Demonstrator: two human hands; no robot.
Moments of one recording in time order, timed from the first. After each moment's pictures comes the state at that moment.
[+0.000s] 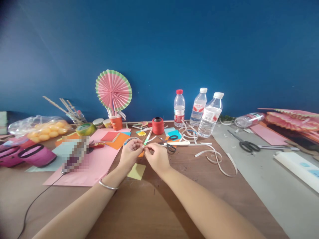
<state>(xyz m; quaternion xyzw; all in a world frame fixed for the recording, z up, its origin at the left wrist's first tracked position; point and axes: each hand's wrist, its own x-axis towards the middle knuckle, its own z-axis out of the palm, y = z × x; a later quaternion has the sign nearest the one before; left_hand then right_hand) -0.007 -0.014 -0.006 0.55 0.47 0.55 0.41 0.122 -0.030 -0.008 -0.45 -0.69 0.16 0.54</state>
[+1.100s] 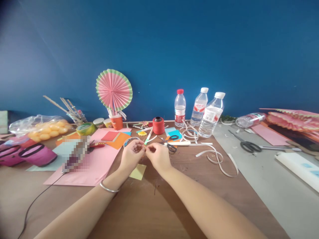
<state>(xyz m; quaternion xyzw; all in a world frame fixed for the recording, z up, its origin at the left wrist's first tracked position) -0.005 -0.019 -0.010 0.63 0.51 0.51 0.30 0.124 -0.029 -0.006 -0.51 -0.66 0.22 0.51</state>
